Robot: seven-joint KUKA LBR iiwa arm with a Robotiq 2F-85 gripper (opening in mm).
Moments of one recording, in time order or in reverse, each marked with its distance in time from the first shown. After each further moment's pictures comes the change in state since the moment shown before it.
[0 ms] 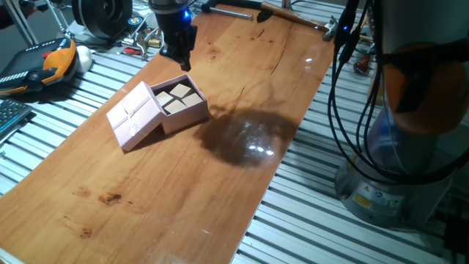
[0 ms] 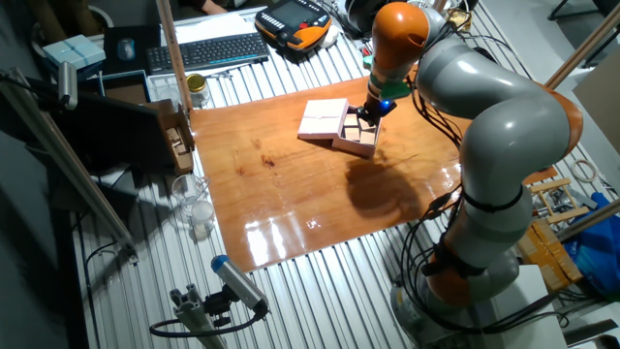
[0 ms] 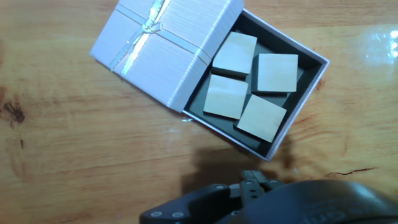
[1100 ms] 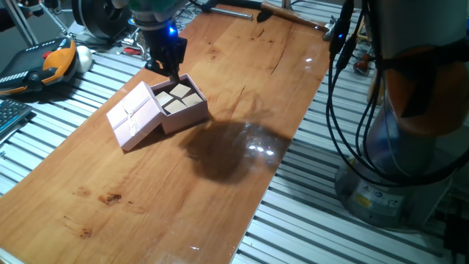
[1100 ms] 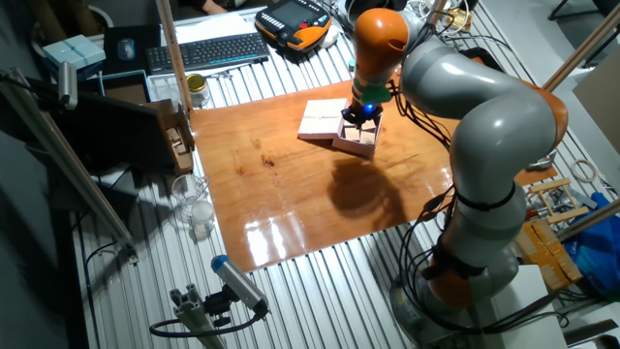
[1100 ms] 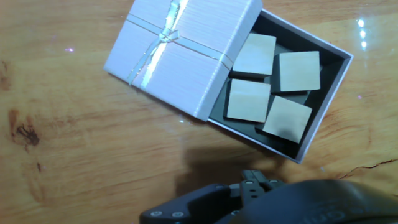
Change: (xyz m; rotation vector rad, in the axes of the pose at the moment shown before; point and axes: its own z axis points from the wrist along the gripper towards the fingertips) arm -0.008 0.039 0.009 0.025 0.000 0.092
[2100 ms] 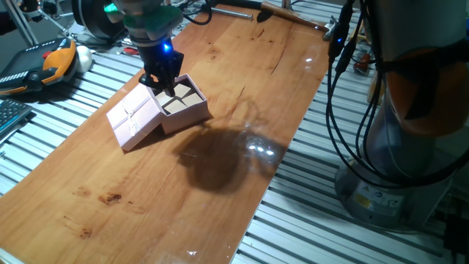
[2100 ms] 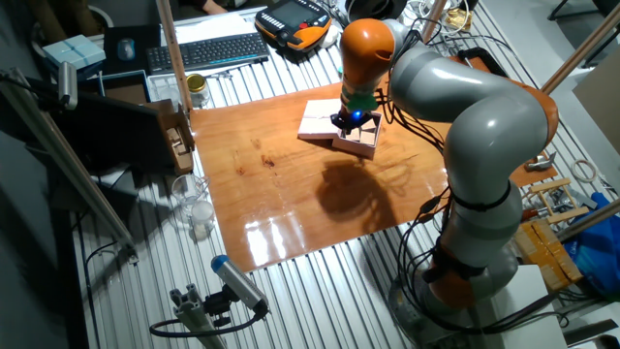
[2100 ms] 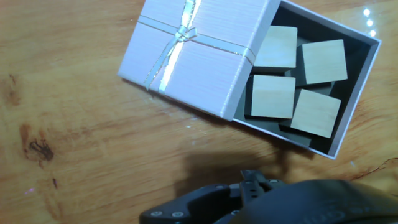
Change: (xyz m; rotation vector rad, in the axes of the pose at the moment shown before) arm 0.004 0.026 0.022 -0.006 -0.018 0.065
